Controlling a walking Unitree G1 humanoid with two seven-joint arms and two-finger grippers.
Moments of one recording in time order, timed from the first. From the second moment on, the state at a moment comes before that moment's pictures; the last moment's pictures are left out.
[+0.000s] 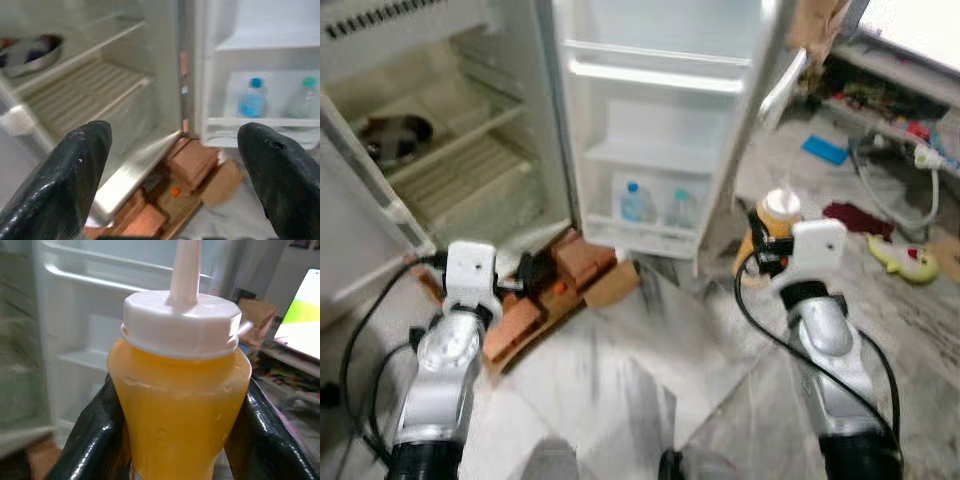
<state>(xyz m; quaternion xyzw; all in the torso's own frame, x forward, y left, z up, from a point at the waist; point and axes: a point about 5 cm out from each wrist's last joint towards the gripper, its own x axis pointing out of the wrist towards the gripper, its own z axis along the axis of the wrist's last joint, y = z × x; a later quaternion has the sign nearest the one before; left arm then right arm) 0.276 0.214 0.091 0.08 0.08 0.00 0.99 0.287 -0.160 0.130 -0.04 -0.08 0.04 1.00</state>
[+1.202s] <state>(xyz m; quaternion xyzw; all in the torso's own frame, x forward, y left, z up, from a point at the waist) 0.255 0.213 0.078 0.07 0.07 -0.04 0.99 0.272 -0.164 0.105 -0.04 -0.04 0.02 1.00</state>
